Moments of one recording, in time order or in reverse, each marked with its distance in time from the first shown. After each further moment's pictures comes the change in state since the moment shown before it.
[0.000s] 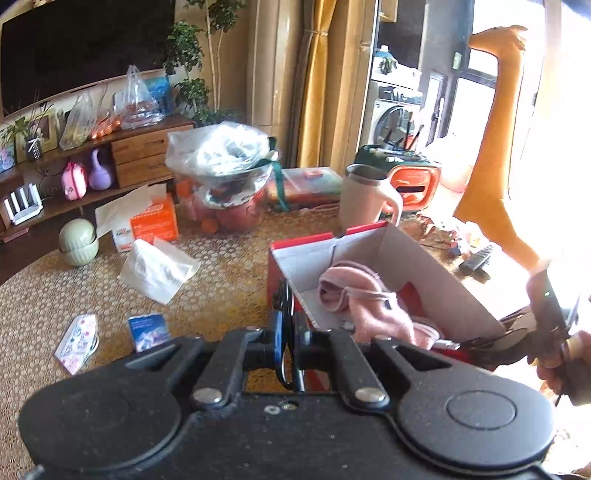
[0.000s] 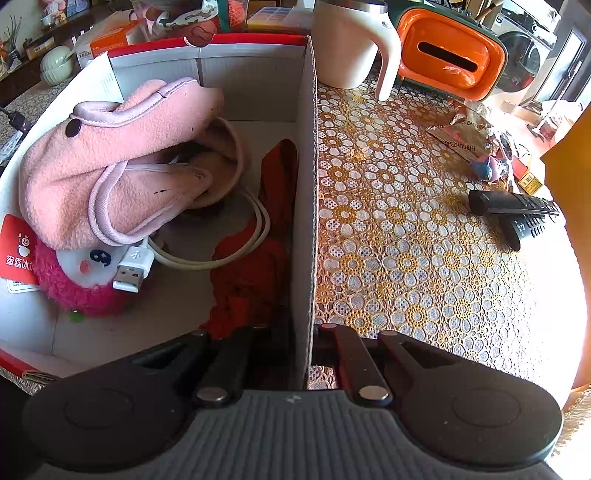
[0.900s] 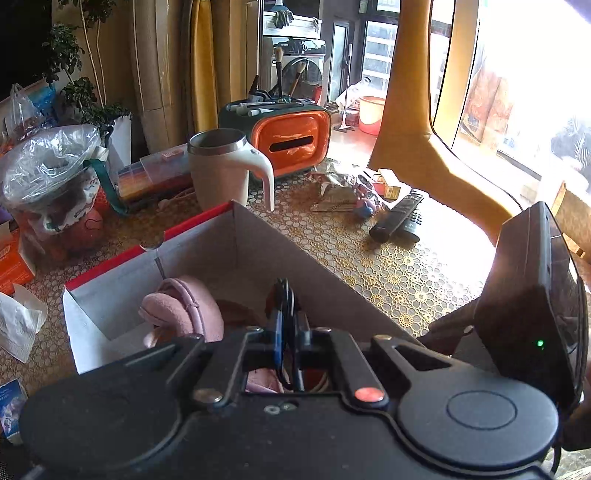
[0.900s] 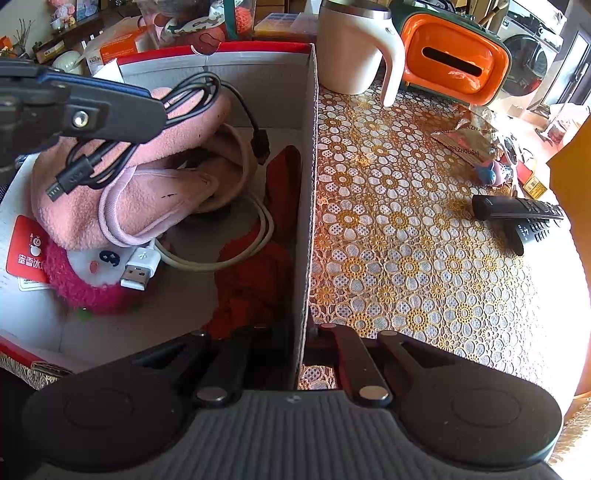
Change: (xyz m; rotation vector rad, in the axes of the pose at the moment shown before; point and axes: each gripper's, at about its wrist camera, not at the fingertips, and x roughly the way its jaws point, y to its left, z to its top) left arm 0.121 -0.141 0.013 0.210 0.129 -0.186; right arm -0.006 -0.005 -0.001 -0.010 -0.019 0.035
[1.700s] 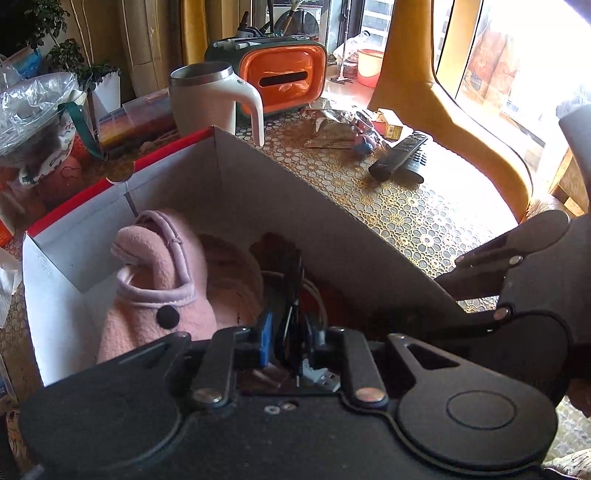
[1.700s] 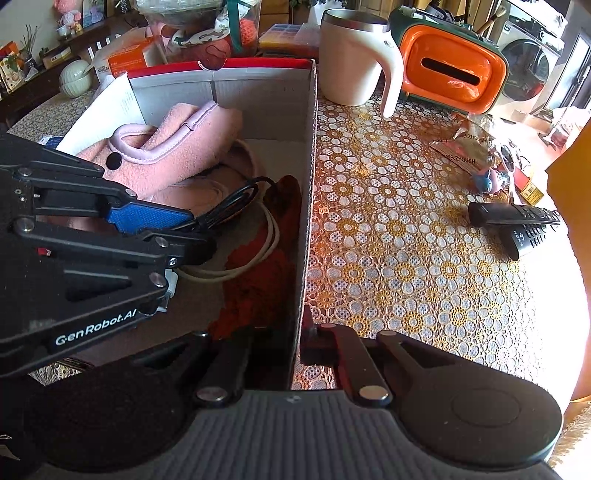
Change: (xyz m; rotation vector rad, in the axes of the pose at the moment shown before) left arm 0.032 -0.007 -0.021 -0.001 0.157 -0.019; right arm -0.015 -0.003 0.000 0.007 -0.018 0.025
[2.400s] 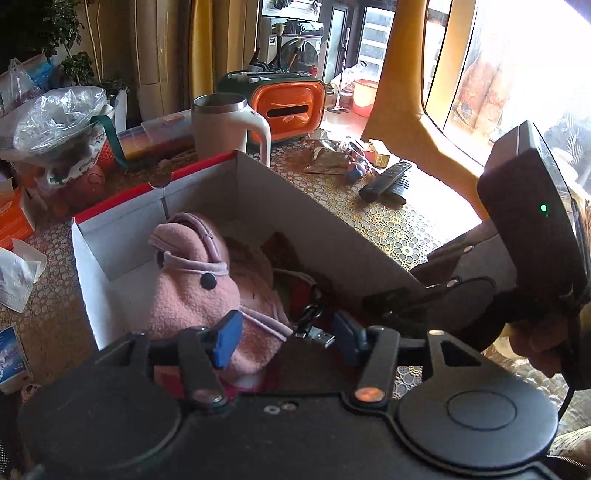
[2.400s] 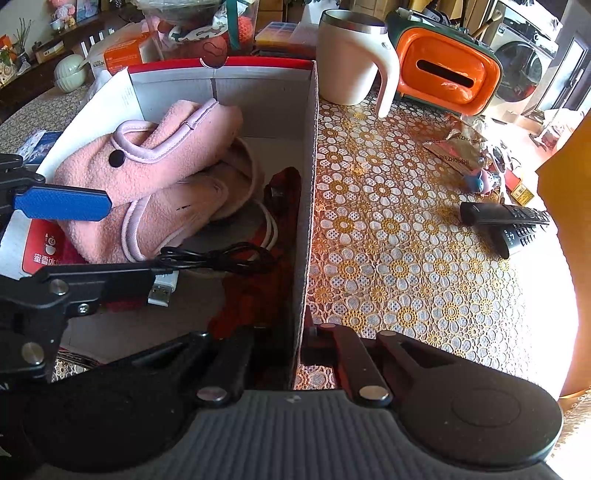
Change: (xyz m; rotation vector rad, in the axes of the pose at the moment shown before) left arm -0.061 0.015 -0.029 -0.033 -0.104 -0.026; right arm -0.006 0.013 -0.001 -0.016 0.004 -0.048
